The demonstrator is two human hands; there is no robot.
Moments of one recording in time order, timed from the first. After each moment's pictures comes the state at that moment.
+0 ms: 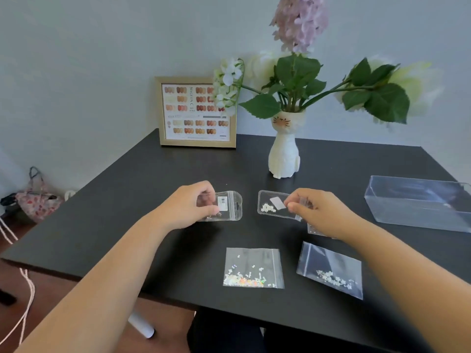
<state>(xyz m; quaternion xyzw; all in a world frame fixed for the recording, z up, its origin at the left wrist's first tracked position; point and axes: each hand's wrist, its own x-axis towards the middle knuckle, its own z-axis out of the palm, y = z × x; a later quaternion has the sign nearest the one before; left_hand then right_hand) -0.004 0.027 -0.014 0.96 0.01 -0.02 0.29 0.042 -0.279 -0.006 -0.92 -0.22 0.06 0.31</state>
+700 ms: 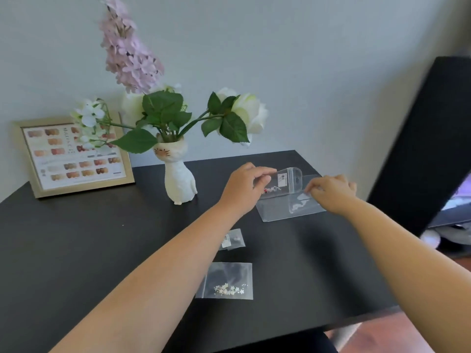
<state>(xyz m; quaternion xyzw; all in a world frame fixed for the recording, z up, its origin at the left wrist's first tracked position) 0.093 -0.285 0.016 0.86 -0.28 0.13 0.41 0.064 -0.516 0.012 -0.98 0.11 -0.05 0.16</state>
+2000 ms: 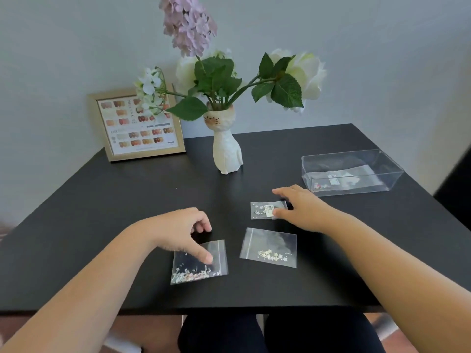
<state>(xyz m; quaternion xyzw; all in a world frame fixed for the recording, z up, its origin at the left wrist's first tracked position) -0.011 -0.073 0.006 0.95 -0.09 -0.27 0.13 0.035 -0.374 -0.038 -0.95 -0.15 0.08 0.26</state>
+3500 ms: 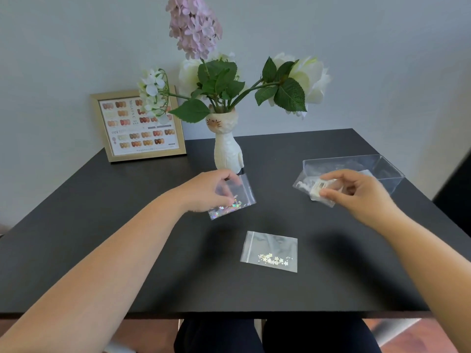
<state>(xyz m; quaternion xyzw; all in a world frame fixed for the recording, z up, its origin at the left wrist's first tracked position) 0.042 -0.114 0.027 0.94 -0.14 -0.13 0.29 0.017 -0.447 -0.011 -0.86 -0.09 -0.11 0.48</state>
